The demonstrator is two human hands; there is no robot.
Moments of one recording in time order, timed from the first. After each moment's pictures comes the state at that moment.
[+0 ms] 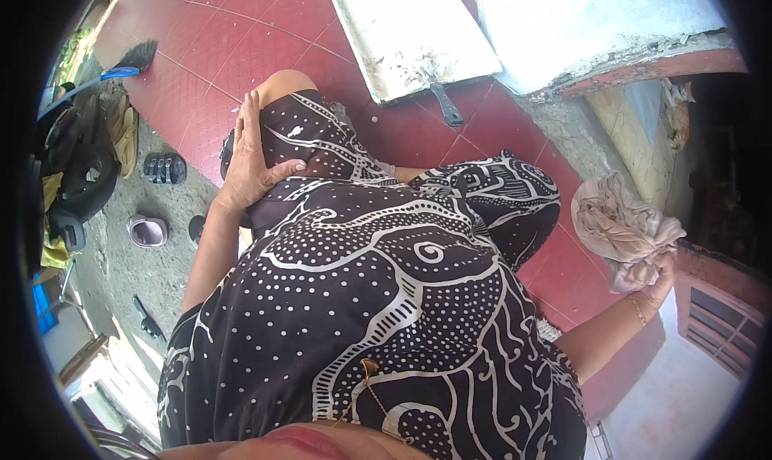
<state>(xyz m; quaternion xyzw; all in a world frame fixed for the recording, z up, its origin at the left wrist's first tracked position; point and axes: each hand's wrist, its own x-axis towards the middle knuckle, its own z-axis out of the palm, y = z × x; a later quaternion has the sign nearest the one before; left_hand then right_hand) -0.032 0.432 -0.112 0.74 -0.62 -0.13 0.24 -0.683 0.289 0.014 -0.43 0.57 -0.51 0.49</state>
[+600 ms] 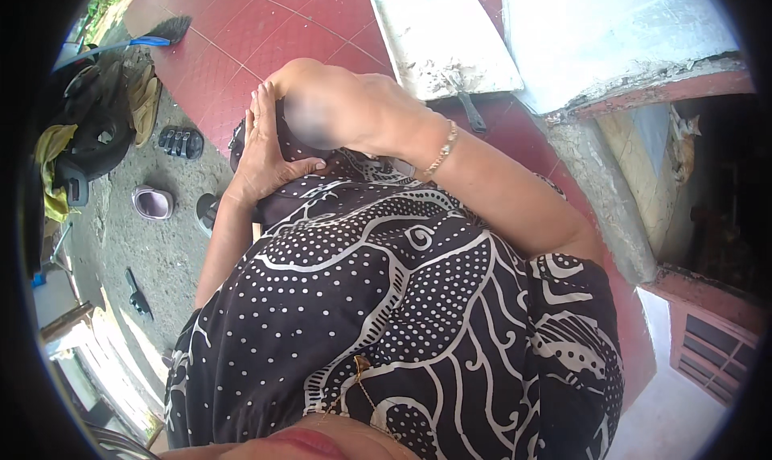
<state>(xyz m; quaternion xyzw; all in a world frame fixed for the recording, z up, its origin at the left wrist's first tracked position) -0.039 0.454 -0.094 0.78 -0.57 -0.10 0.23 -0.187 0.309 -0.040 -0.94 0.09 -0.11 0.31</state>
